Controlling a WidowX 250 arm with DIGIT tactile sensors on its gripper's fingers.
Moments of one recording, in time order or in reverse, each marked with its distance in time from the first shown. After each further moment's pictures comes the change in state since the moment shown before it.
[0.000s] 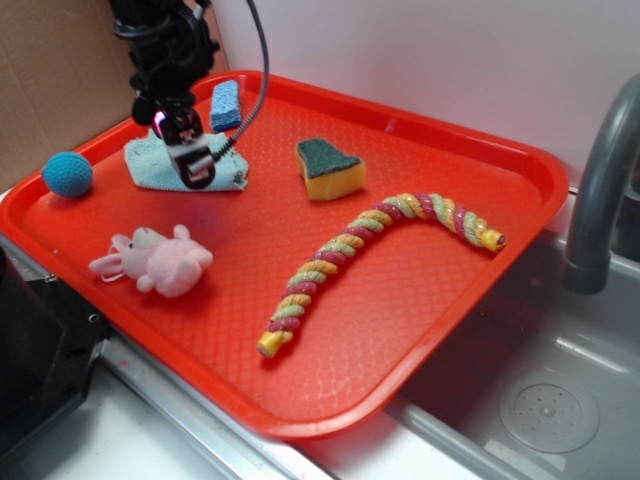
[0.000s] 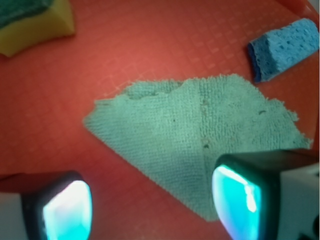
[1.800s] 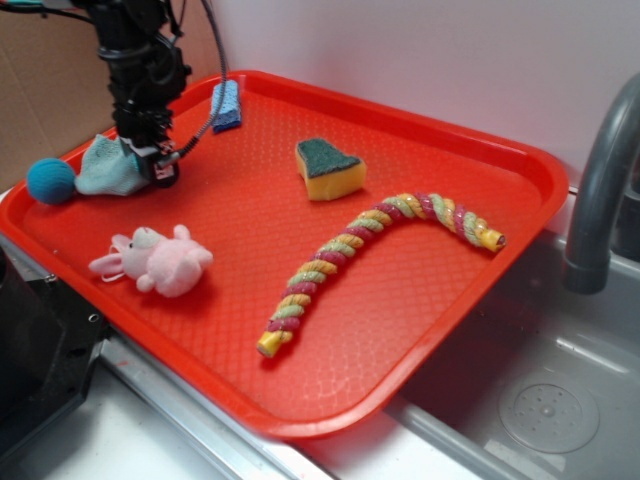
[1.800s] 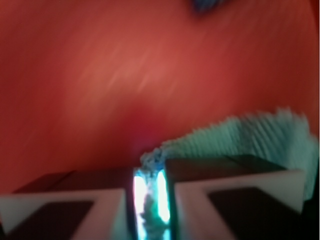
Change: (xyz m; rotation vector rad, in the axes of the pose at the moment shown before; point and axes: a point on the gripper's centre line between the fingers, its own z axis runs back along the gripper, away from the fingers) arm -0.026 0.041 -0.015 -0.061 0.070 0.203
